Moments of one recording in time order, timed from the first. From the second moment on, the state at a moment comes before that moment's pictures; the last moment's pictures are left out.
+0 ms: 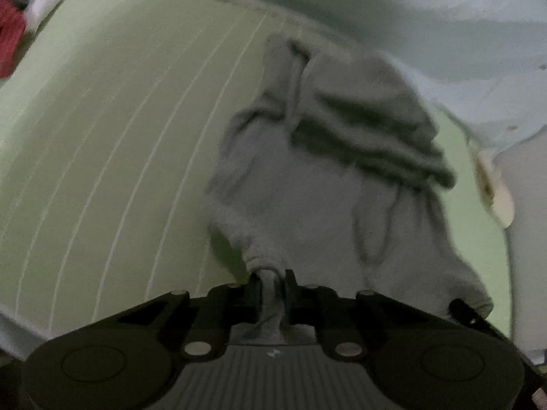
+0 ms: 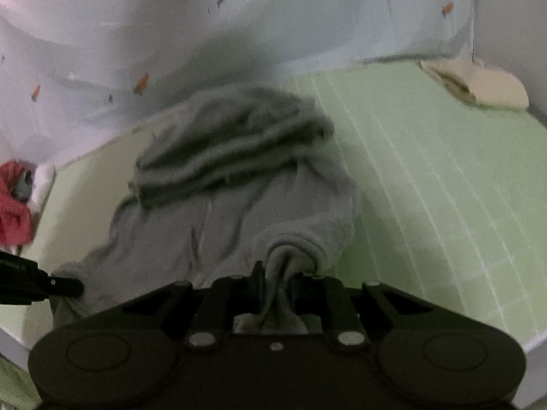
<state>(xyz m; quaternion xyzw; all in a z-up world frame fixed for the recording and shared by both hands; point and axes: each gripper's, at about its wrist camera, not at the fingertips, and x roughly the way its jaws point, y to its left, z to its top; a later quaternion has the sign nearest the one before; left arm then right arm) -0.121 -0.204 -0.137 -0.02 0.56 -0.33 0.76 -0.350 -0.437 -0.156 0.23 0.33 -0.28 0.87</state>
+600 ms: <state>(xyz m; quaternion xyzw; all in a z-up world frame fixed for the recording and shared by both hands) -0.047 -0.270 -0.069 -0.10 0.46 -0.35 0.81 -0.284 -0.525 -0.102 0.21 0.24 -0.27 0.91</state>
